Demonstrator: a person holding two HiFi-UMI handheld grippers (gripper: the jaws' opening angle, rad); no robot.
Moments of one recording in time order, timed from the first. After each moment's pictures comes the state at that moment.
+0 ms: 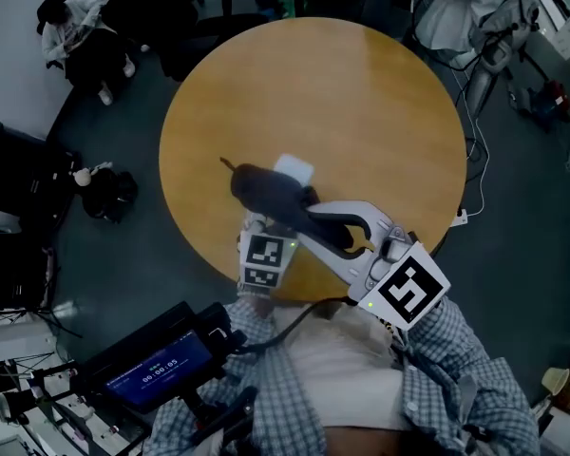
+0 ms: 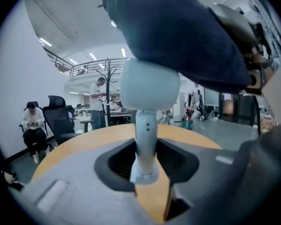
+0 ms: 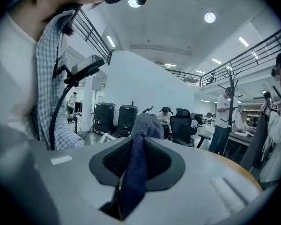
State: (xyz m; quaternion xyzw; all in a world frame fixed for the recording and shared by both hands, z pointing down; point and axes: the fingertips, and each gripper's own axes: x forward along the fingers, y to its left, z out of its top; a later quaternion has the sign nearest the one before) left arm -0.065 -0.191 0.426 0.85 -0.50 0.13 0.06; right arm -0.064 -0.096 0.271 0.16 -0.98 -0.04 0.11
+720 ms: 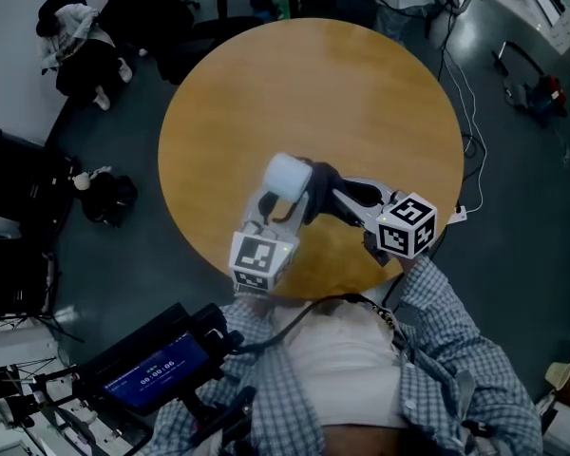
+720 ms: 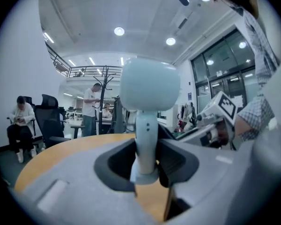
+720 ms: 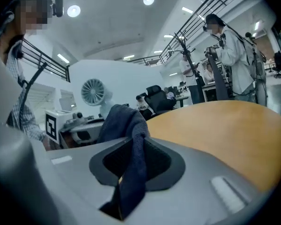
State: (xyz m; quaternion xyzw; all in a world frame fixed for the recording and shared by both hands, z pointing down) left arm -0.052 -0.192 0.395 0.88 -0.47 0.05 0.05; right arm 0.010 -0.192 0.427 0.27 -0.93 0.24 0.09
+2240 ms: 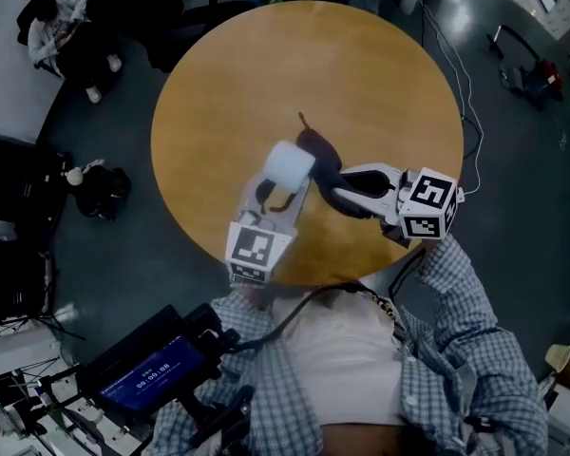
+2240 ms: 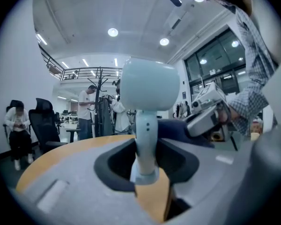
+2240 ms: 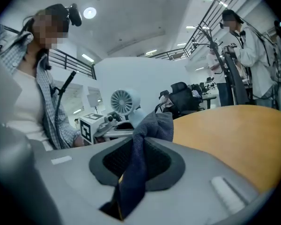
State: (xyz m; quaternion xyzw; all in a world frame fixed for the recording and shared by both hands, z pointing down) left arm -0.048 -0.182 0.400 0.90 -0.44 0.06 0.02; right arm 0.001 -0.152 0.390 0.12 -0.97 0.20 0.09
